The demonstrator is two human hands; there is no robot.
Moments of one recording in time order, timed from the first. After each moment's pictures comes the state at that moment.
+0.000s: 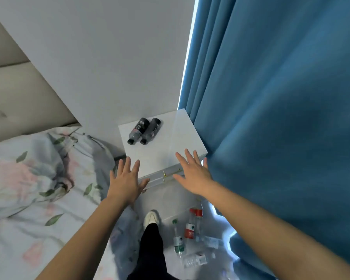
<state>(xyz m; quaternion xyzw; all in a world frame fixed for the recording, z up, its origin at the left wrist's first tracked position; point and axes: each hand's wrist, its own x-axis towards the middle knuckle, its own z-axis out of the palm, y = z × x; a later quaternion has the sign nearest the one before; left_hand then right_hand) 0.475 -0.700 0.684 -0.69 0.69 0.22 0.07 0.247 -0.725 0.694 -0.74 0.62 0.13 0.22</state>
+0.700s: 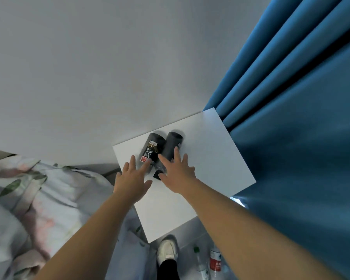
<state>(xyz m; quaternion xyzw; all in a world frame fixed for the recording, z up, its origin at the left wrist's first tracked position) 0.549 -1.007 0.458 -0.63 0.72 0.26 0.16 0.392 -1.020 0.470 -0.66 0.65 0.19 0.34</state>
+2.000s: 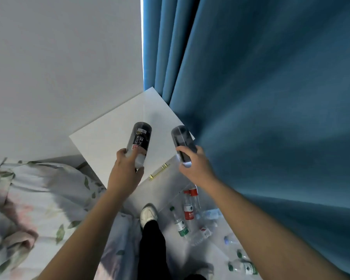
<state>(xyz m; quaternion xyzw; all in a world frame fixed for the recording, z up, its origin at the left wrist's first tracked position) 0.439 -0.892 0.585 -0.59 0.73 0.34 -0.05 0.222 -0.833 0.601 -0.49 0.79 -0.11 0.35</state>
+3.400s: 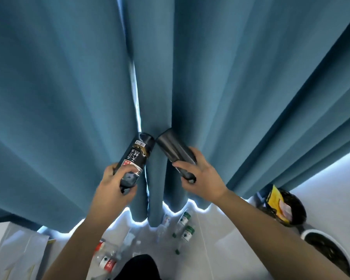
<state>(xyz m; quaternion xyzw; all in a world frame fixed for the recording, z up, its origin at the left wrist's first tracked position) 0.098 -0.379 0.804 -0.09 0.90 0.40 -0.15 -0.014 -0.134 0.785 -0.33 0.89 -0.31 -0.09</state>
